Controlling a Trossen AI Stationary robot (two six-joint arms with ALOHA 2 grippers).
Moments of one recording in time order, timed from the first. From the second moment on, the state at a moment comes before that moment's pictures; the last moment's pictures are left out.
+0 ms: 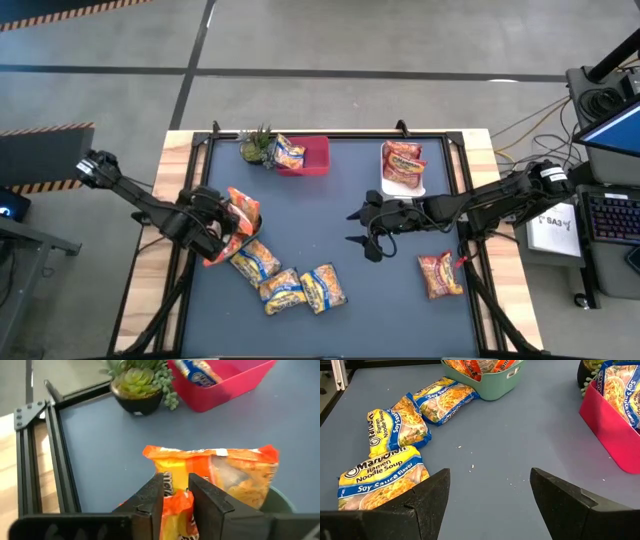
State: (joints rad) left arm -0.54 1.00 0.71 -1.39 -0.86 -1.71; right arm 0.16 1.36 0.78 0.04 0.16 0.15
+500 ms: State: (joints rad) left arm -0.54 1.02 0.92 -1.28 -0.74 -0.96; right arm 0.16 1.36 0.78 0.04 0.16 0.15
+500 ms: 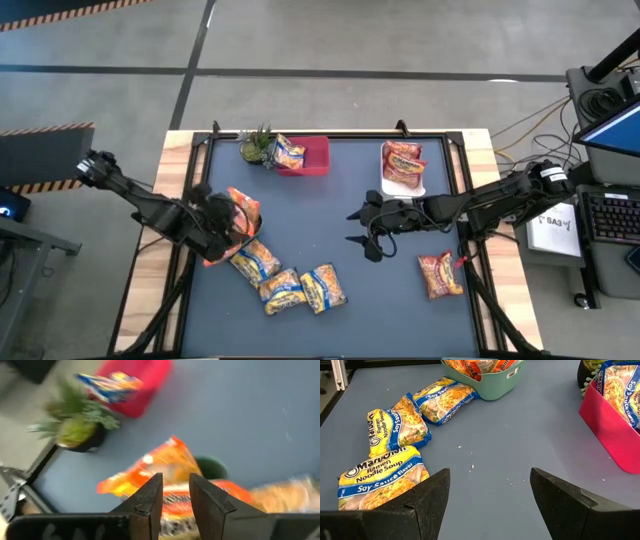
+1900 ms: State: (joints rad) left arm -0.54 1.05 0.95 -1.47 -0.39 -1.47; right arm 0.16 1.36 0.77 0.04 0.16 0.15
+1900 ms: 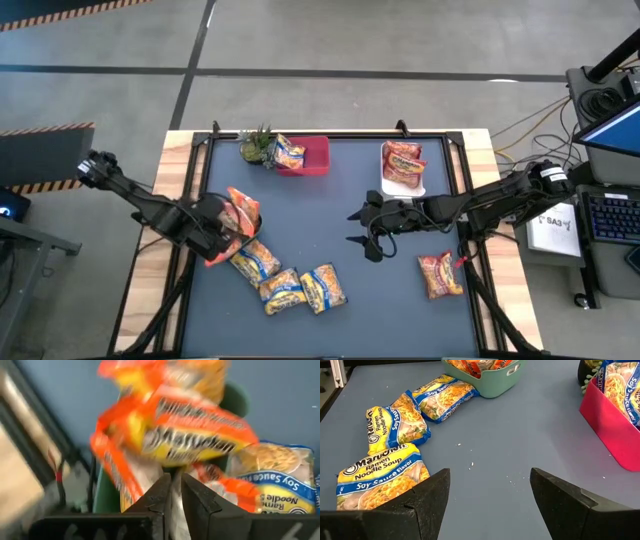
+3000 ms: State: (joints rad) left arm -0.54 1.09 0.74 -1.40 -0.36 -1.73; right arm 0.16 1.36 0.77 0.04 0.16 0.15
